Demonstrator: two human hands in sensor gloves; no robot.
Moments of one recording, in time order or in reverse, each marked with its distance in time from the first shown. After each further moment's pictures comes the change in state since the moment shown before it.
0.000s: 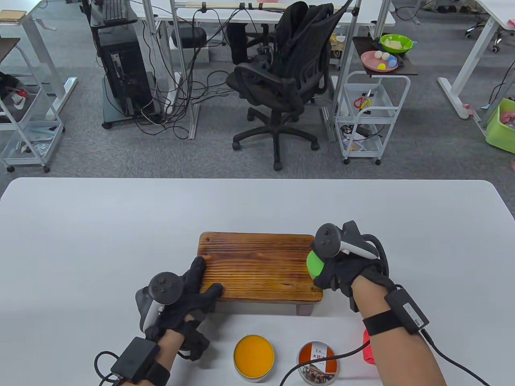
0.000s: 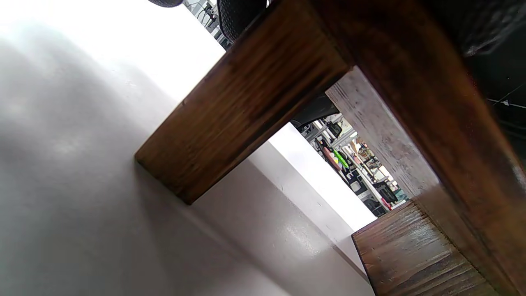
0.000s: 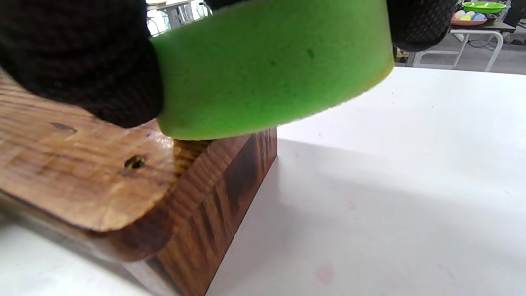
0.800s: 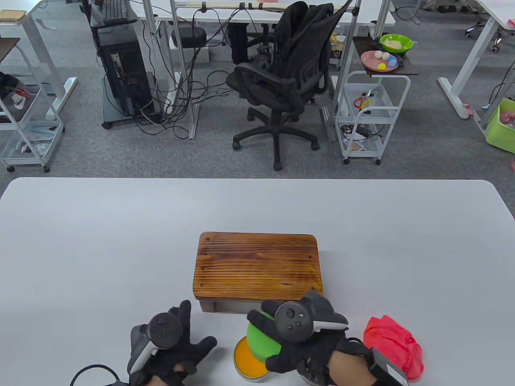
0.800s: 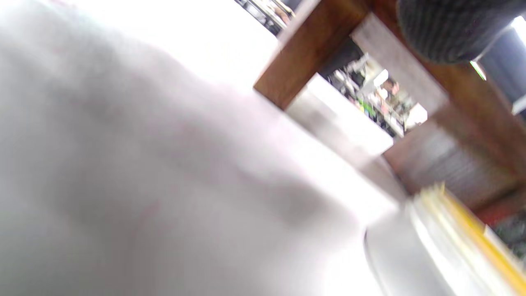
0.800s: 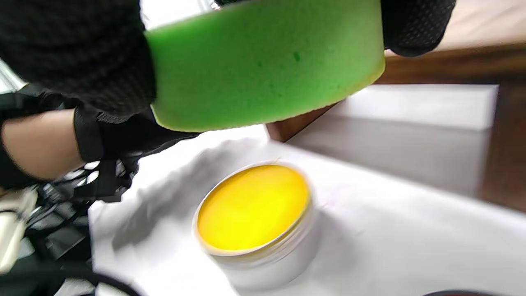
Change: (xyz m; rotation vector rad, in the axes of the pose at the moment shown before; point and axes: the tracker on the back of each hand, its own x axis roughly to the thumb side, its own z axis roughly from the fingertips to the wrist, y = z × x) left_hand -0.024 -0.004 0.075 -0.134 0.070 -0.112; right_hand 0.105 0.051 0.103 -0.075 -0.530 -0.140
